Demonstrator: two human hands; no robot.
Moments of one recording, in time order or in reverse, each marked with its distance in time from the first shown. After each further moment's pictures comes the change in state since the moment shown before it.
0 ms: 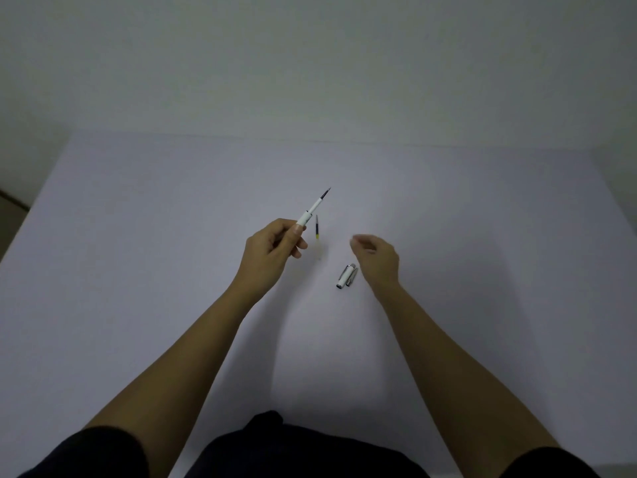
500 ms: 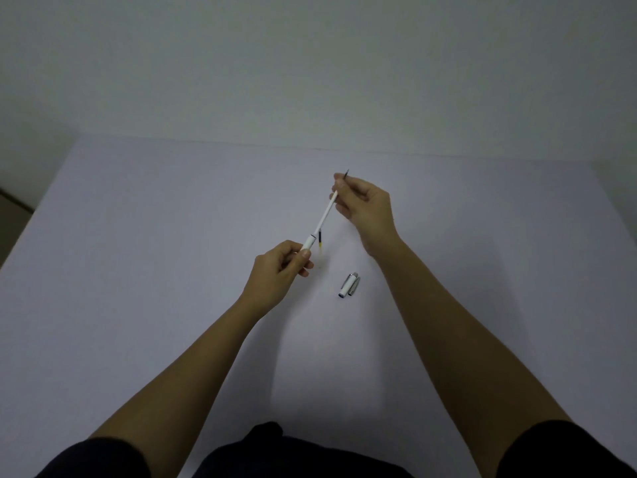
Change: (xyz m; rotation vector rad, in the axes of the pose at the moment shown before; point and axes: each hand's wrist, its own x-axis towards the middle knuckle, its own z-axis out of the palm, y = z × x) left_hand -0.006 -0.020 0.007 0.142 -0.065 -0.079; right_hand 0.024 -0.091 0.003 0.515 -0.272 -0.151
